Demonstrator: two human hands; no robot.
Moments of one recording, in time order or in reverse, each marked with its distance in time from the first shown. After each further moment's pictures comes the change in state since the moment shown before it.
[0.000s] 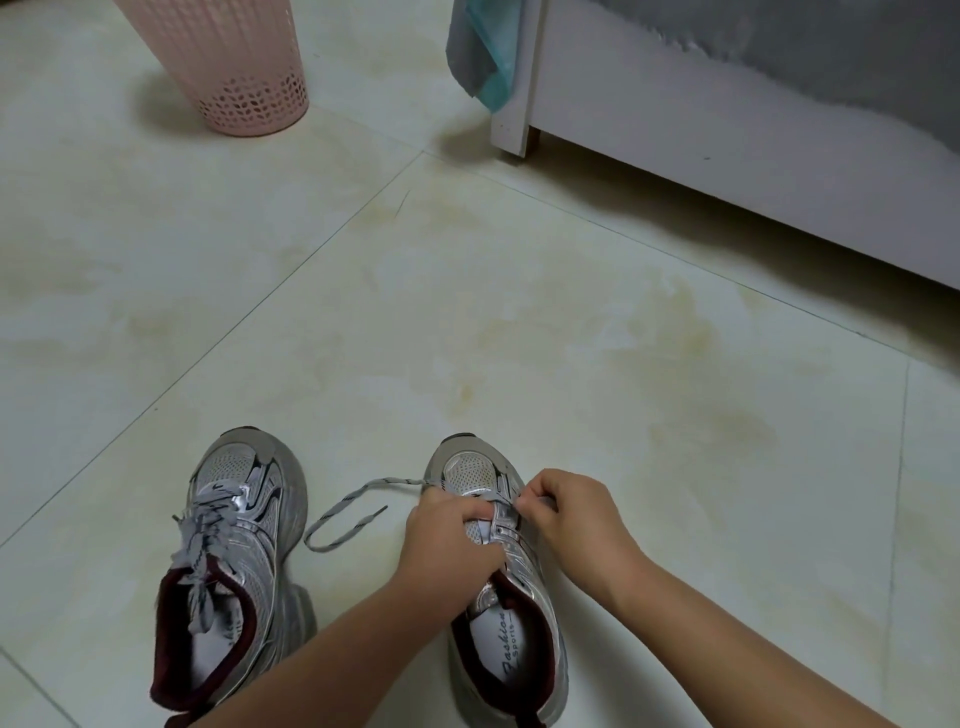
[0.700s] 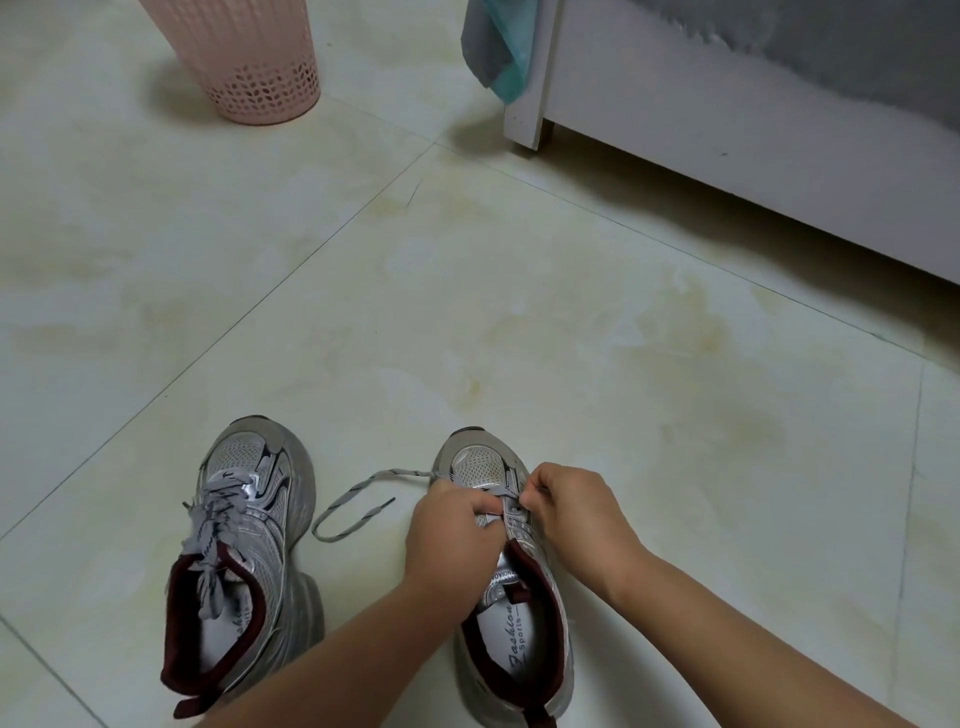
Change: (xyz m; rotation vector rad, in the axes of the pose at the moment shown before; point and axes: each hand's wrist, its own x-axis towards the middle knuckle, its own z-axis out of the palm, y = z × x) left_hand 0.003 0.000 0.004 0.093 0.105 0.004; right_hand 0.005 -0.003 0.004 -0.203 -0.019 -0.080
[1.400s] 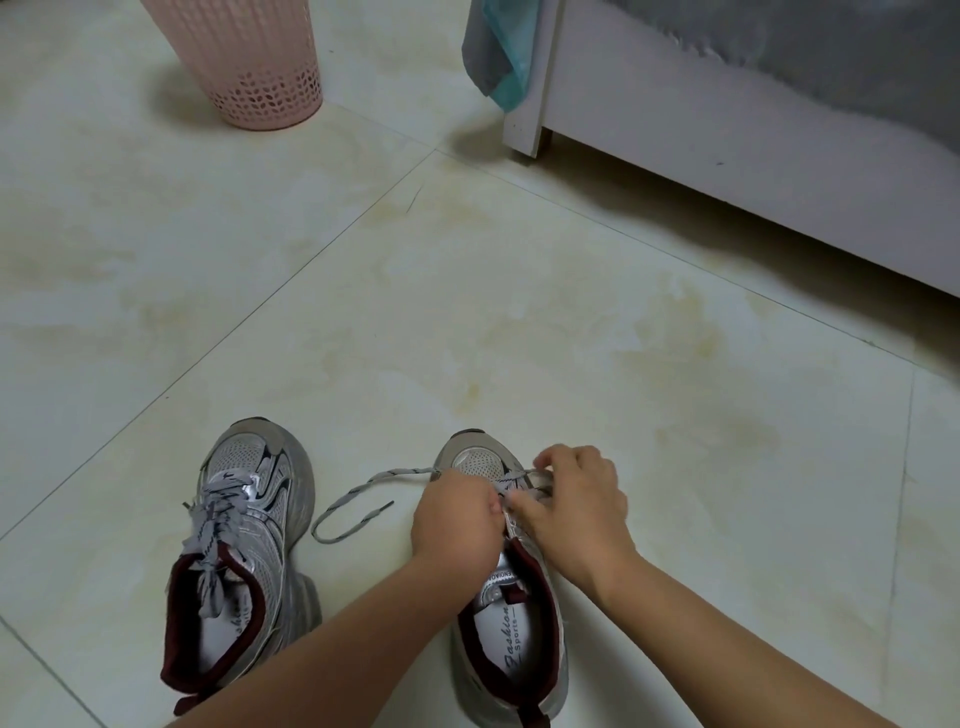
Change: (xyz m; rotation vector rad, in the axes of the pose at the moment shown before) left_hand 0.011 0.015 -0.006 0.300 -0.066 0.052; right_hand -0.006 -0.011 -0.002 -0.114 0.113 0.131
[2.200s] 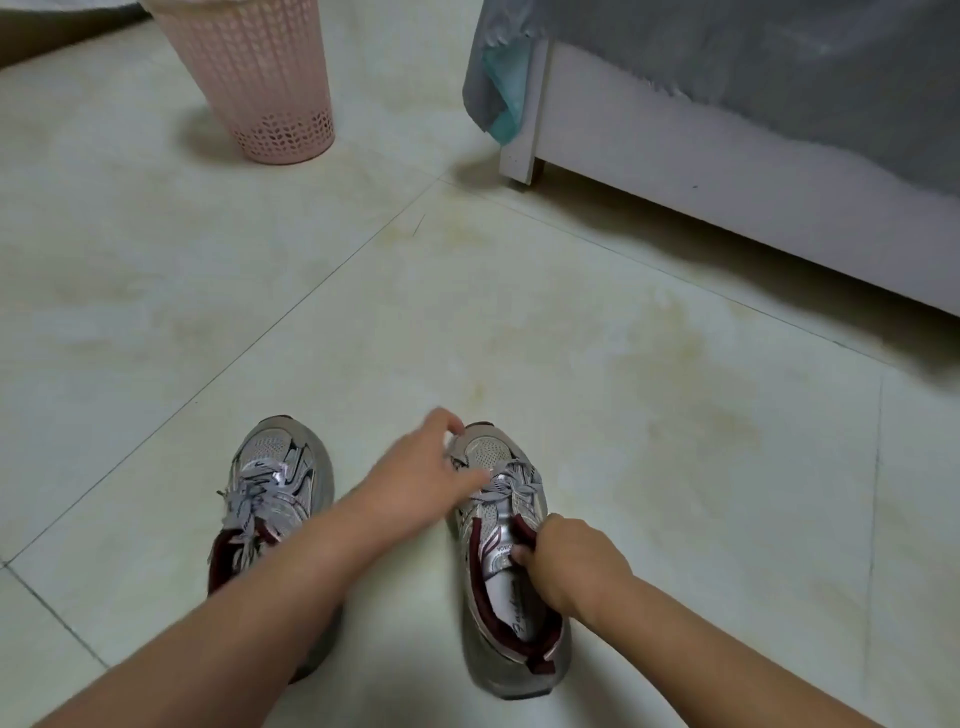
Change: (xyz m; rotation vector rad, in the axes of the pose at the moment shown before) left_hand -0.020 -0.021 -0.070 -0.216 -0.096 0.126; right_hand -0.041 -0.006 0.012 -0.307 -0.361 0.138
